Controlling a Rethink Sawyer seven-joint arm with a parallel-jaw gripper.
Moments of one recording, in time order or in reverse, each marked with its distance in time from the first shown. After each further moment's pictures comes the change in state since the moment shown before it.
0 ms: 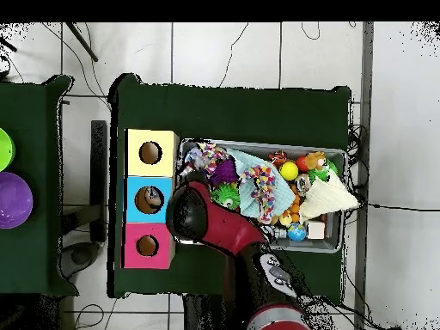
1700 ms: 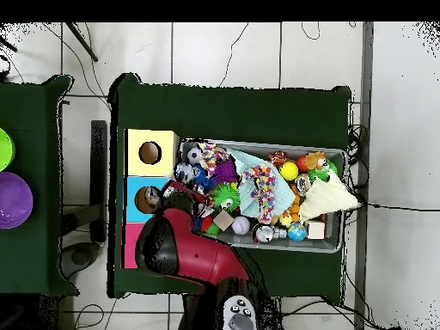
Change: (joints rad) arm 0.196 -0.131 -0.173 0.104 -0.045 -0.085 0.000
